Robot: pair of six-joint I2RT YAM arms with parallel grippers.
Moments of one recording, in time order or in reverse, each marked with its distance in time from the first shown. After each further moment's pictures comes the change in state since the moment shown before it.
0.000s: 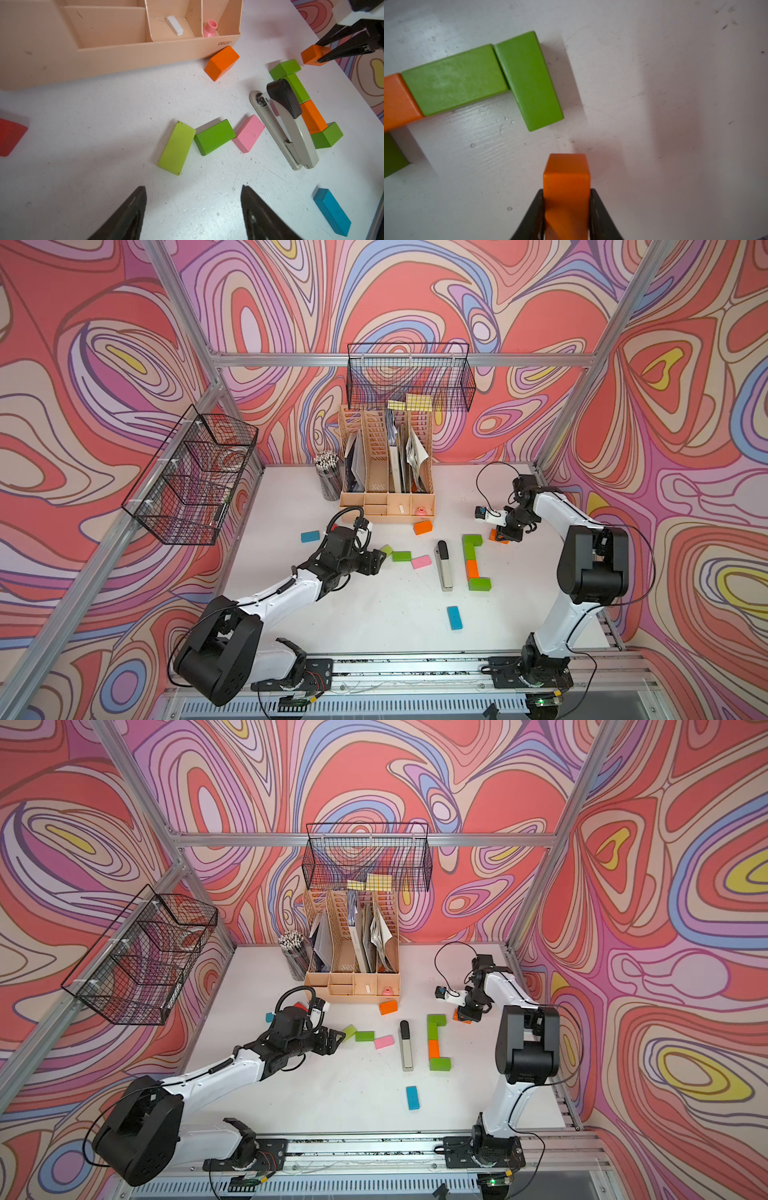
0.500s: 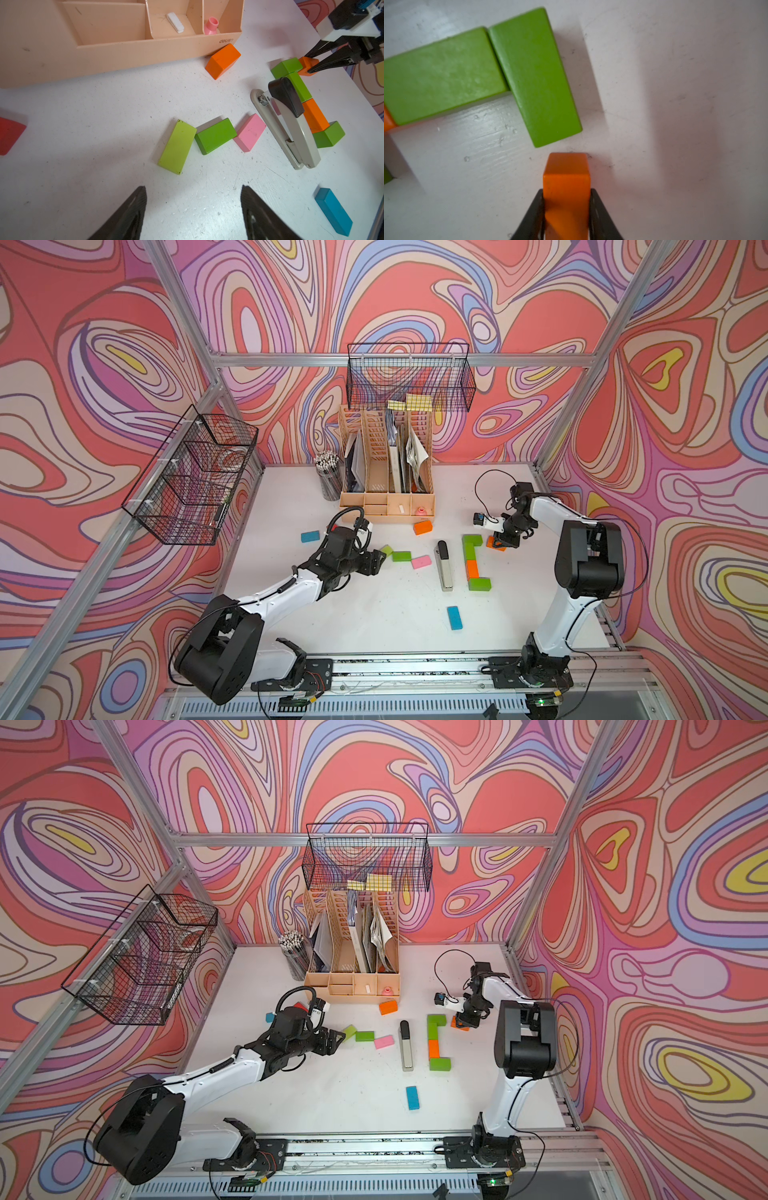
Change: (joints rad) left arm 0.000 0.007 0.000 0.000 0.000 0.000; right arm -0.009 0.048 -0.050 0.054 -0.034 -0.006
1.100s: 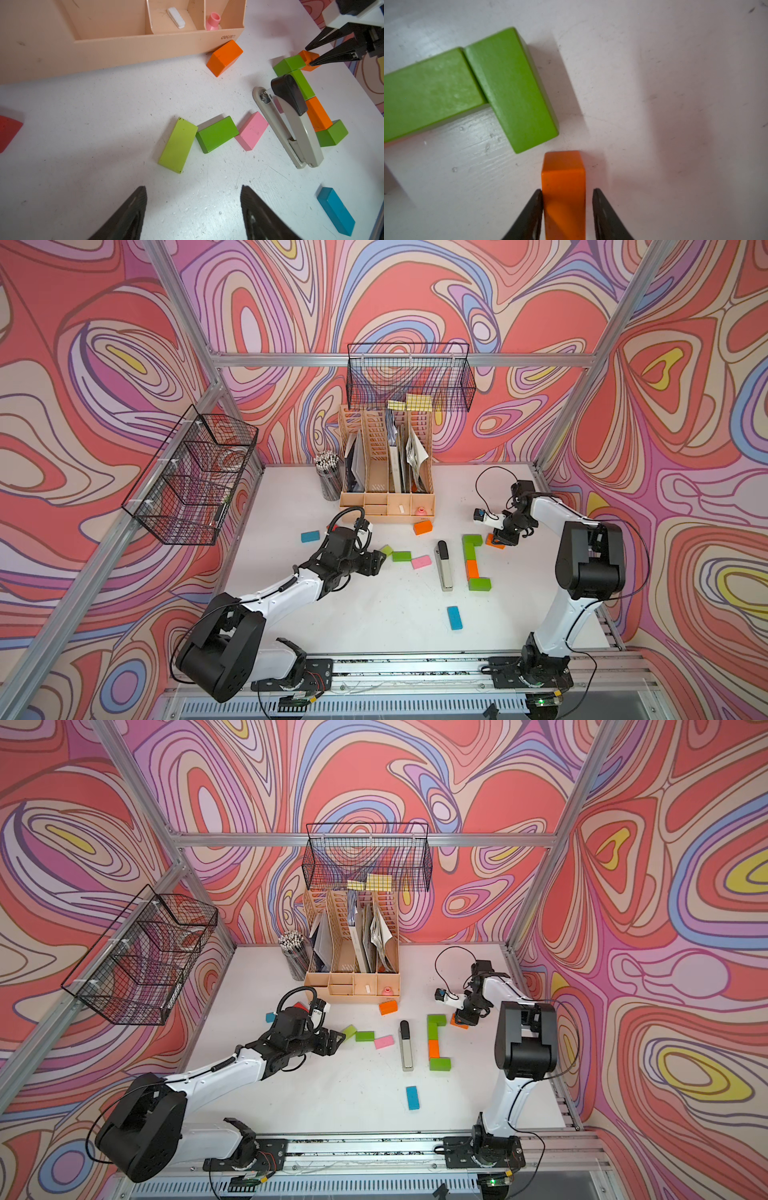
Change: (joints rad) left arm 0.000 0.012 0.000 0.000 0.000 0.000; right arm 0.000 -0.026 -0.009 0.051 -0.005 0.068
